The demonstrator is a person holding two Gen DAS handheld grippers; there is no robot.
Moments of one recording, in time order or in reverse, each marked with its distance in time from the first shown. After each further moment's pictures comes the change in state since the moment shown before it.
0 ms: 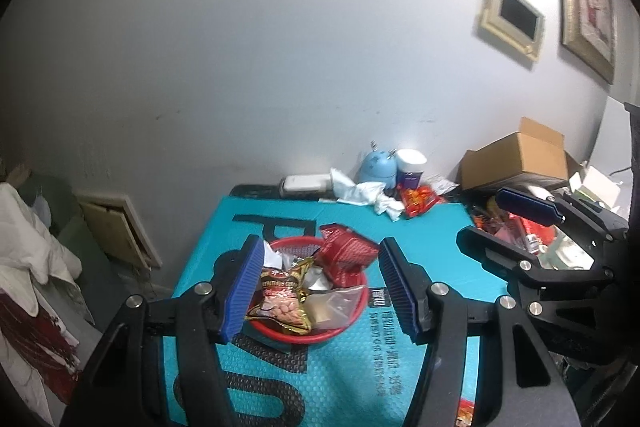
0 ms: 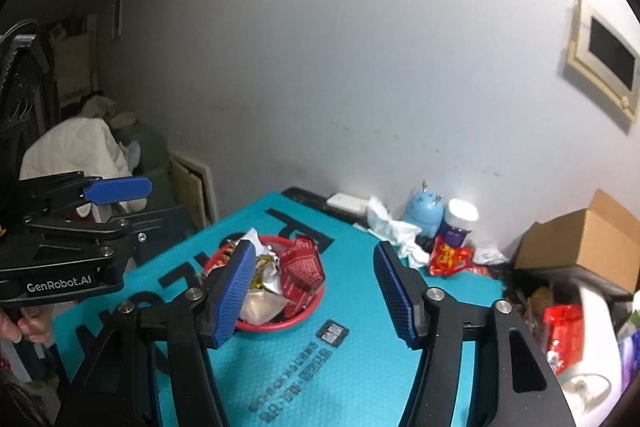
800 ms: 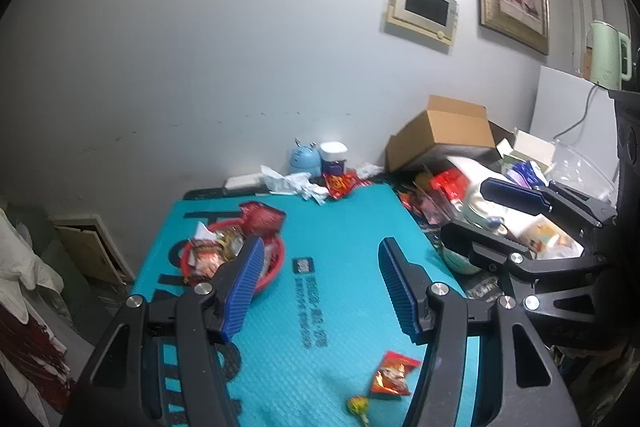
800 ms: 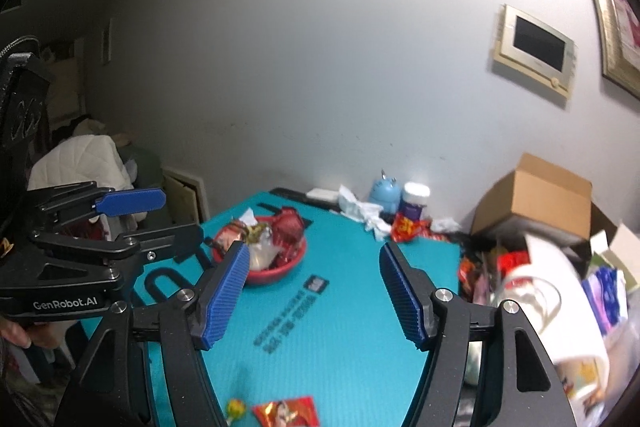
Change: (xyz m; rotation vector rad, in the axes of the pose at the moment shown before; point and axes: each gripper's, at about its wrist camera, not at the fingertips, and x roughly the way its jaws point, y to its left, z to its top) left arm -0.083 -0.080 -0.055 0.110 -0.029 -0.143; right arm -0.119 -0.002 -0.063 0.073 -0.053 -0.073
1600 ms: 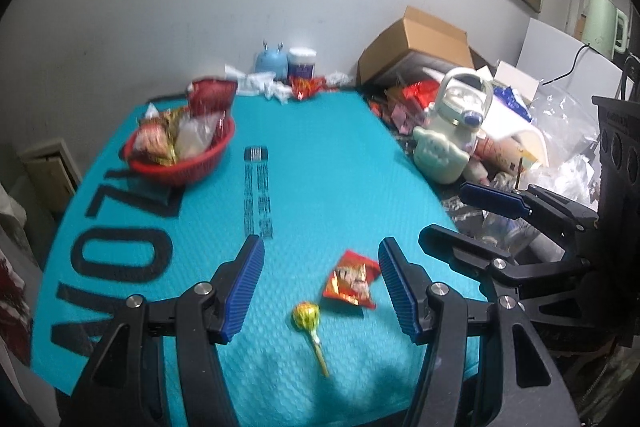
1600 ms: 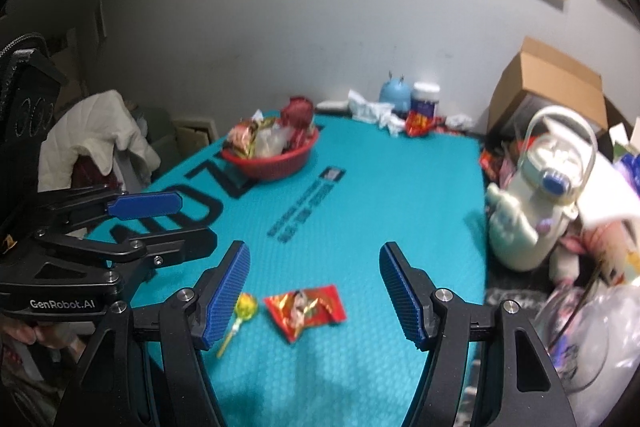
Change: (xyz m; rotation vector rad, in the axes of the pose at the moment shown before) left arm 0.032 -0.026 -0.102 -0.066 0.237 -0.101; right arm 0.004 -0.004 -0.113 0.095 0.206 0.075
